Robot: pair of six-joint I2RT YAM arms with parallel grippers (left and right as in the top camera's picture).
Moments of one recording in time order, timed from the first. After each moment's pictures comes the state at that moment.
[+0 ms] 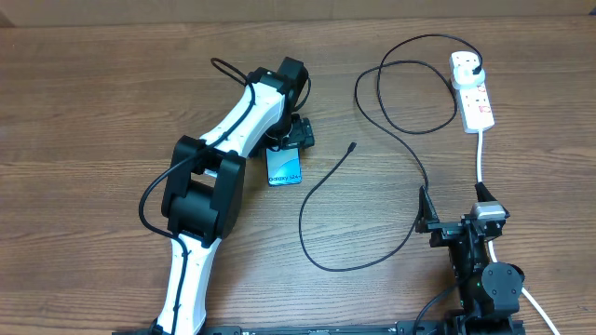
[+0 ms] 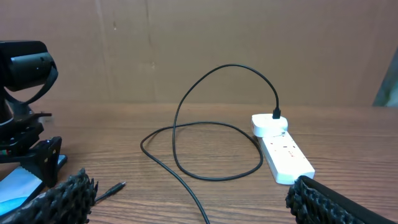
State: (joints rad) left arm -0.42 2.35 1.87 -1.08 0.00 -0.60; right arm 0.04 0.01 0.02 -0.04 -0.03 0.01
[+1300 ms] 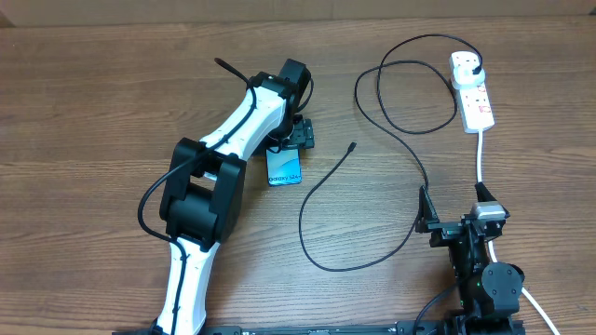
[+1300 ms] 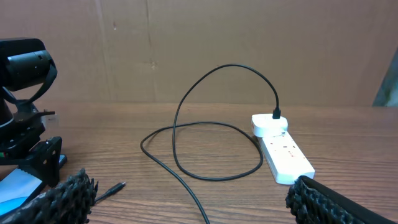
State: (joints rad) left arm -0.43 2.32 1.81 -1.02 -0.02 -0.55; right arm 0.04 0.01 0.02 -0.03 -0.03 0.01
